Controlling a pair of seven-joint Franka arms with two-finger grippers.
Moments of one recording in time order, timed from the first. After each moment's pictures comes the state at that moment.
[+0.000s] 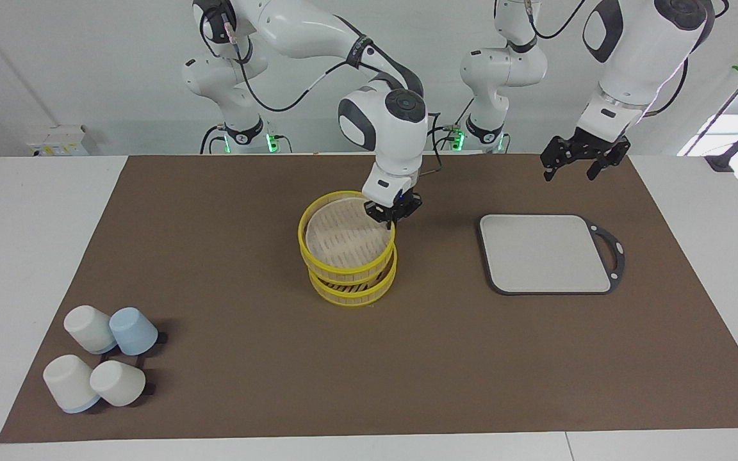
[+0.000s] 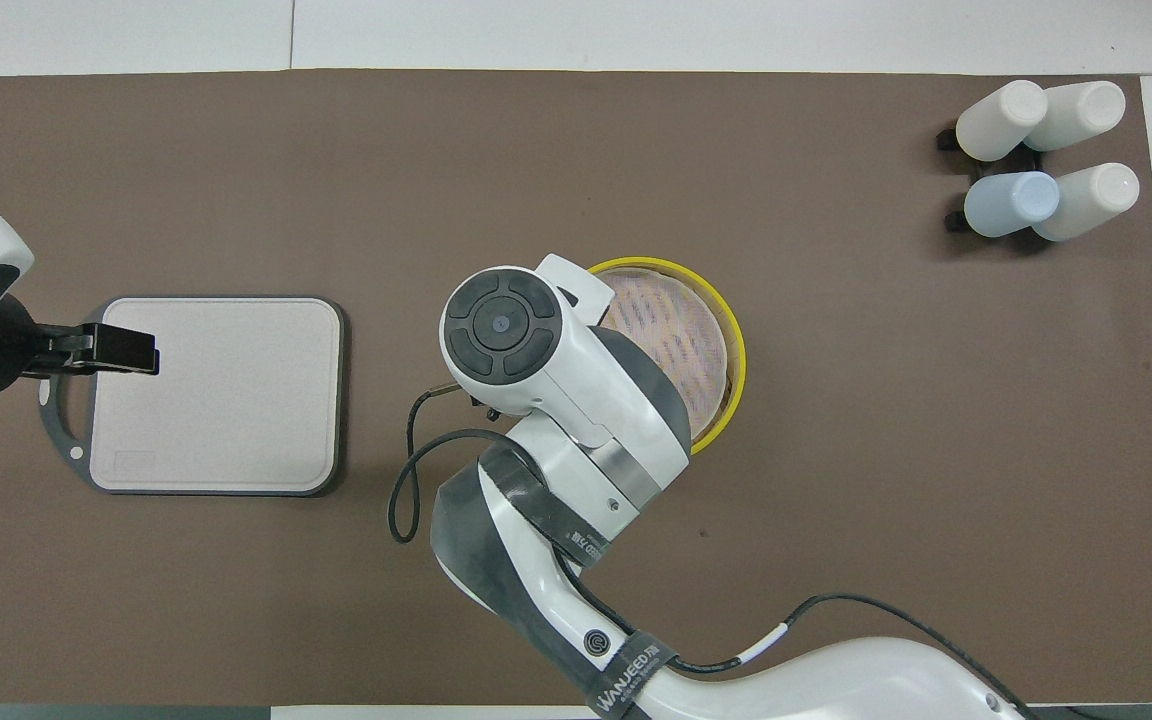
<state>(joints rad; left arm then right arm) -0.06 -0.15 -0.03 -1.85 -0.02 1.71 -0.04 0.65 0.44 0.06 -1.50 -0.03 1.92 0.53</state>
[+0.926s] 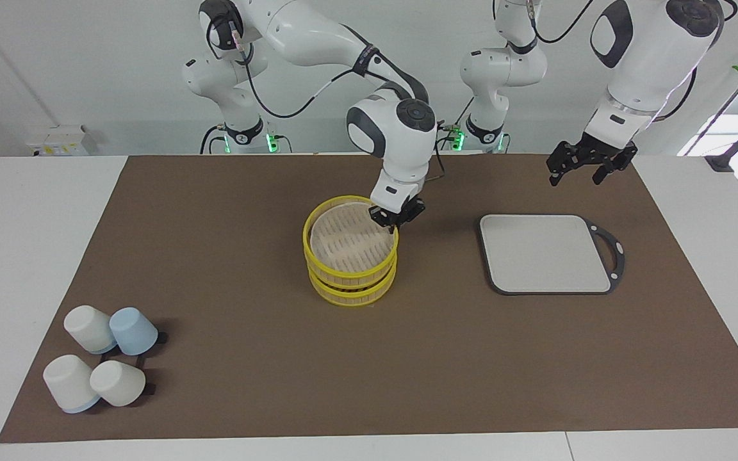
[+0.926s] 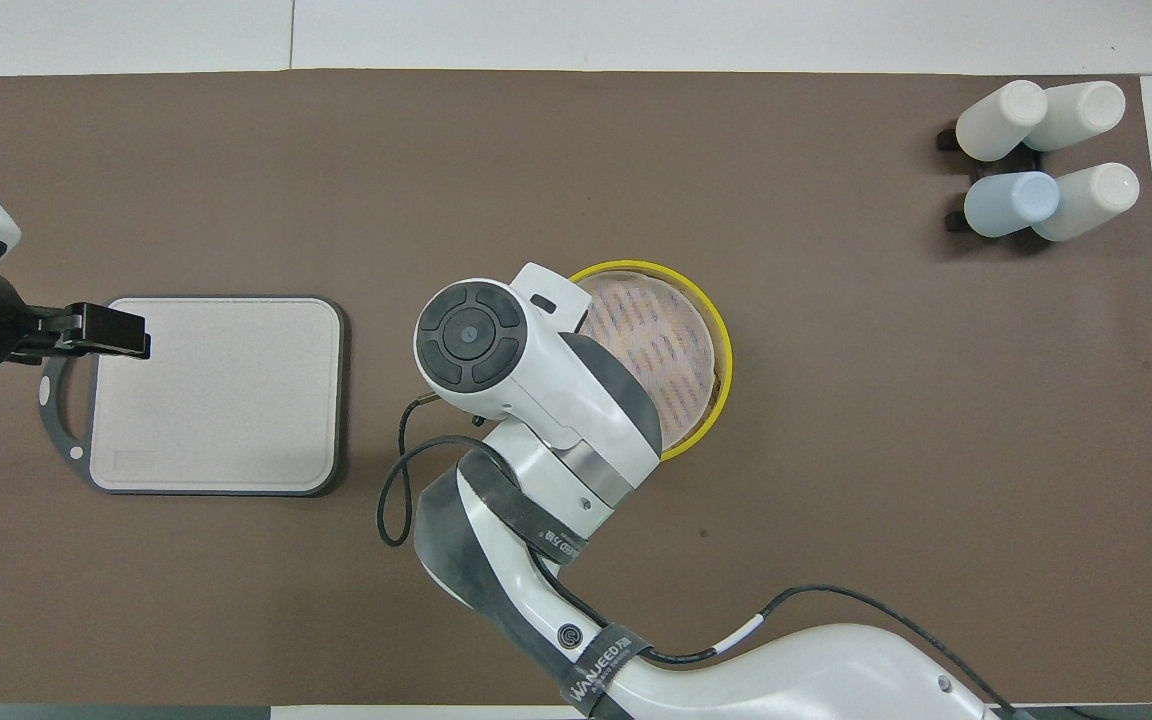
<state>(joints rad) -0.04 -0.10 -0.04 -1.80 -0.02 1.69 -0.04 0.67 0.49 0.07 -1.46 -0.06 1.92 0.53</state>
